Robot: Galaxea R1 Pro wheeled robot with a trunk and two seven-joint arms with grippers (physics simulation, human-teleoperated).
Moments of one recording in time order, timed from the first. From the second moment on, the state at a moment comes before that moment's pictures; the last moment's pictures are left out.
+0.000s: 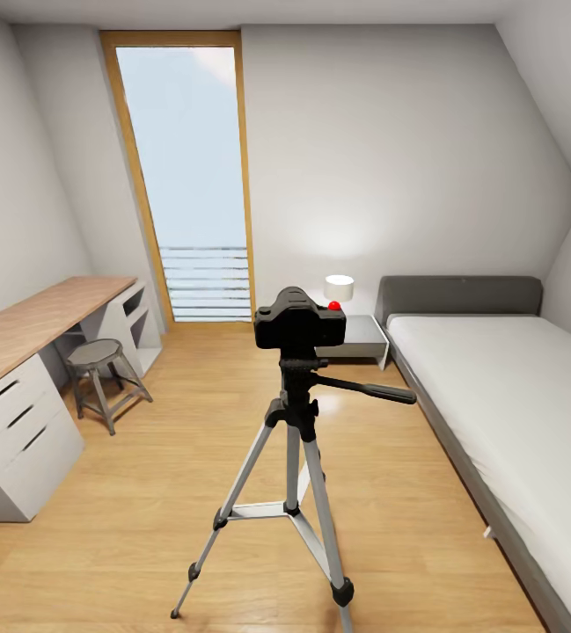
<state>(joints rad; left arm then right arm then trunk) -0.16 0.06 -0.21 0.00 0.78 0.34 -0.05 -0.17 -0.11 -0.18 -0.12 0.08 0.28 0.04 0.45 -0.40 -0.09</state>
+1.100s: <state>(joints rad) -0.16 0.05 -0.21 0.00 0.78 0.34 -0.05 -0.16 -0.10 -0.18 -0.07 0.07 0.28 0.04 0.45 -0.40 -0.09</state>
